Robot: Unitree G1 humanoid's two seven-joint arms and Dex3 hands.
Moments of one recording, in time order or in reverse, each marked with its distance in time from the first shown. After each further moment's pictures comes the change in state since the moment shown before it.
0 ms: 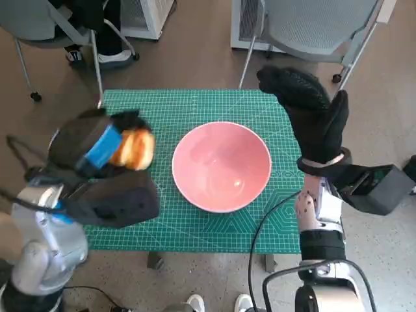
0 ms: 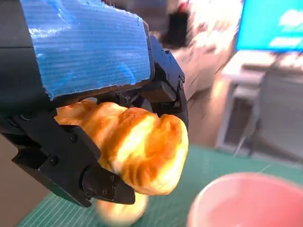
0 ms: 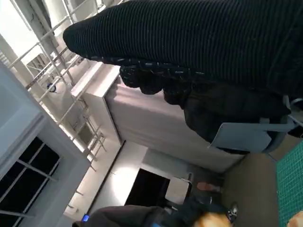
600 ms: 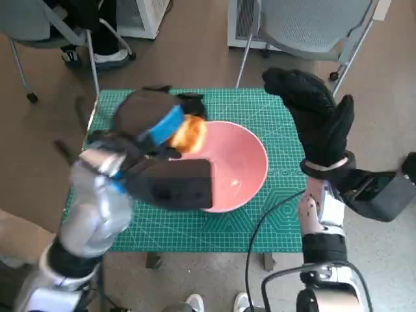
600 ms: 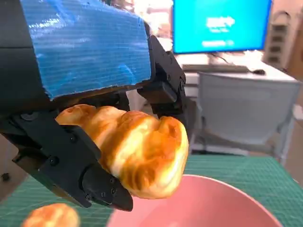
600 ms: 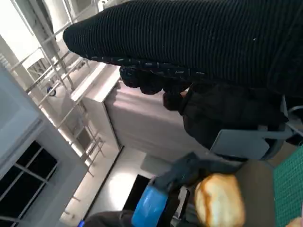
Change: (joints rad) left arm -0.272 -0.181 -0.155 0.364 -0.016 -0.160 0.001; right arm 0.035 -0.009 0.005 -0.047 -0.004 -0.003 -0.026
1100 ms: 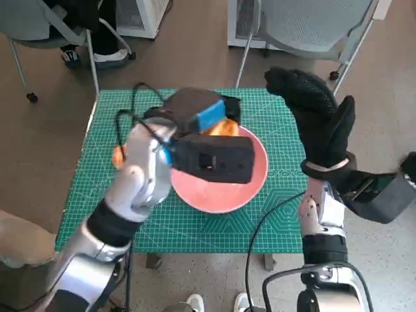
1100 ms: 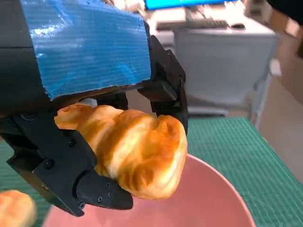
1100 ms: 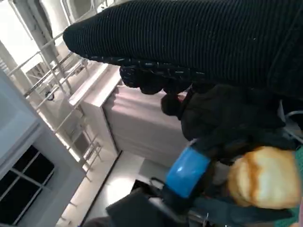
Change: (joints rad) left arm -0.135 -0.138 -0.064 0.358 -0.058 -0.100 0.034; right arm 0.002 -0.001 -0.001 0.006 -0.013 -0.018 -0.025
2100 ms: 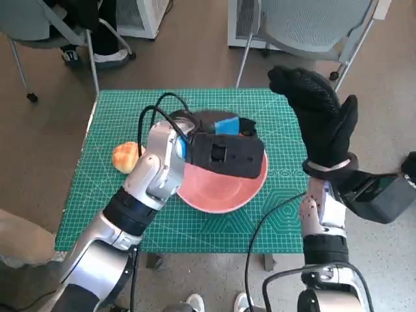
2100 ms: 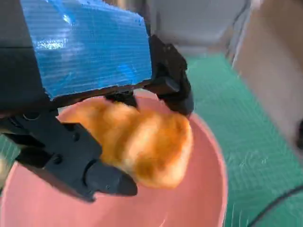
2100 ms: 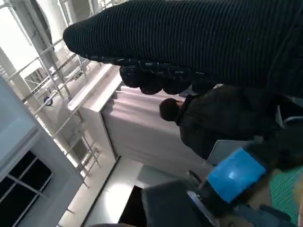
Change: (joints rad) left arm -0.056 -0.044 -0.025 0.217 -0.142 -0.002 -0.136; right arm 0.001 -0.006 -0.008 -0.004 -0.009 -0.002 -0.017
